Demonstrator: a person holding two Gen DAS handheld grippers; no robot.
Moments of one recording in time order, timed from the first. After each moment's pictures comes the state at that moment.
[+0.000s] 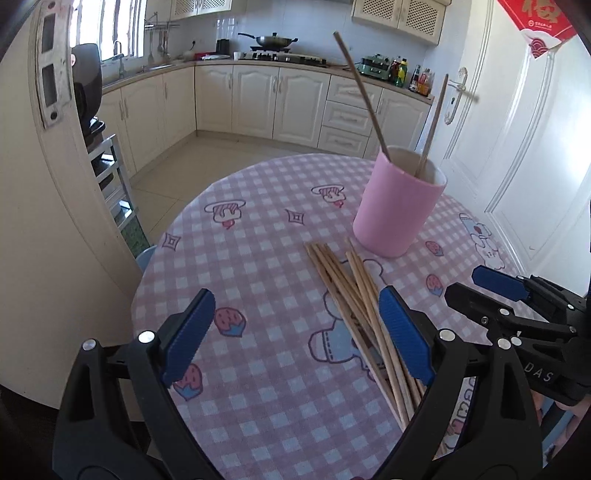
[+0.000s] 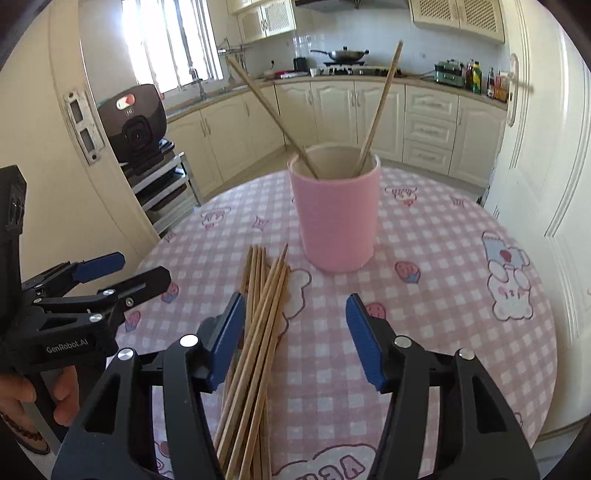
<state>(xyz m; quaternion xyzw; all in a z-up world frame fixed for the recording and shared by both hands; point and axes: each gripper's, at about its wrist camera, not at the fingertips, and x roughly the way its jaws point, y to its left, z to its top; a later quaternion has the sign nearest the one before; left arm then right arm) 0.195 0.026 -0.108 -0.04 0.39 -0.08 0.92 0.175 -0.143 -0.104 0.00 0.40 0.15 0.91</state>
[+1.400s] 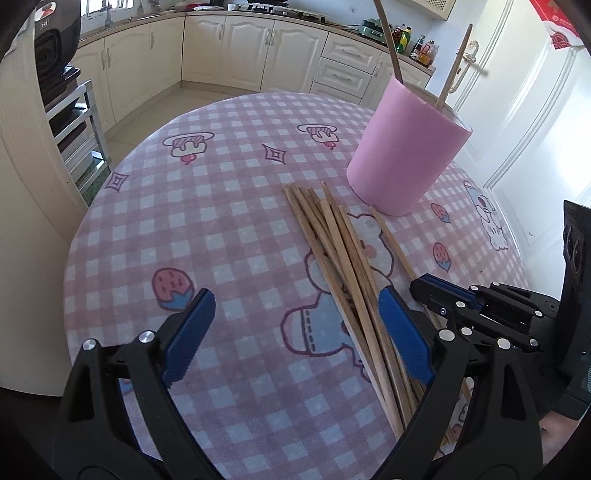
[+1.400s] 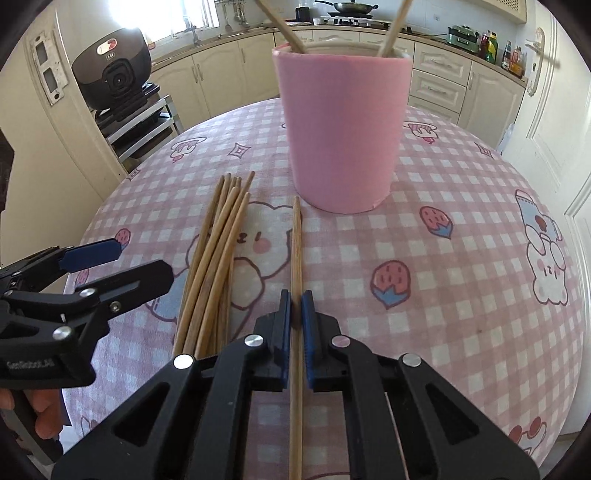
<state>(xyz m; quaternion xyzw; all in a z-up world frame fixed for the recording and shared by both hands) 0.226 0.004 -0.157 -0.07 0.46 -0.11 0.88 0.201 -0.140 -0.161 -0.03 0.47 0.15 0.87</state>
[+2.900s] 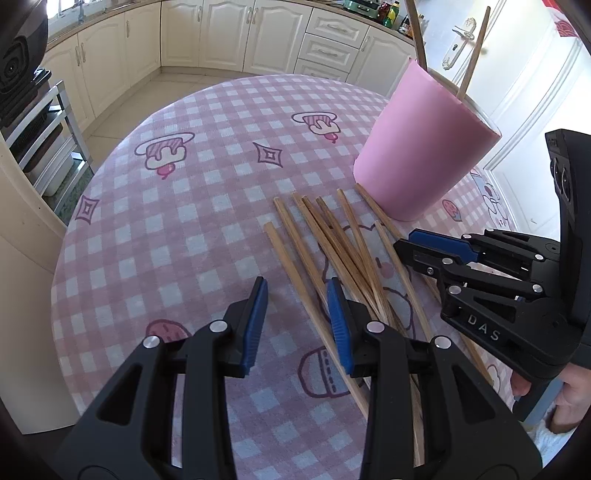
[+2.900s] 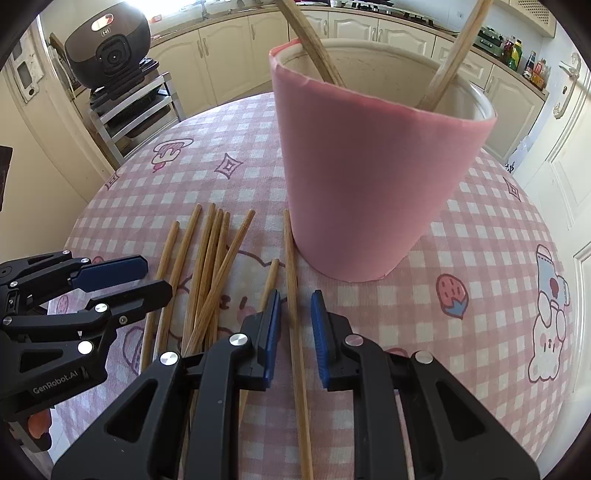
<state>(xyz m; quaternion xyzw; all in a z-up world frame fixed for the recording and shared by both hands) 0.263 0.018 -0.159 -0.05 0.50 -0.14 0.85 0.267 -0.115 -0.163 -0.08 0.51 0.16 0.84</state>
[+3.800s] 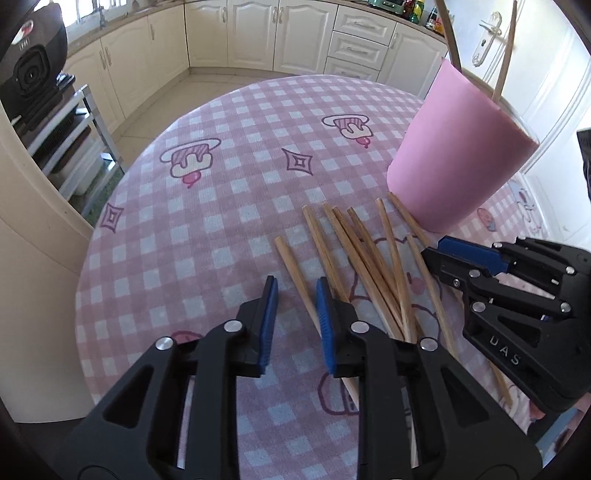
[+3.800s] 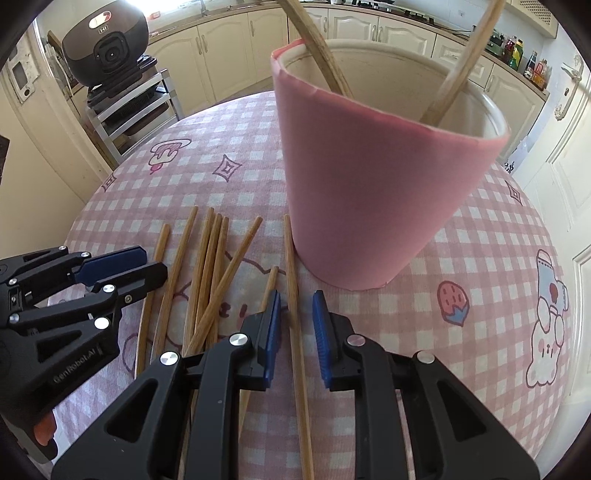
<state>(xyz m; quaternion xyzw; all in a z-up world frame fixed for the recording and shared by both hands) 0.283 0.011 -0.167 -0.01 0.51 -0.07 0.86 0.270 -0.112 -0.162 -0.08 0.51 0.15 0.84</state>
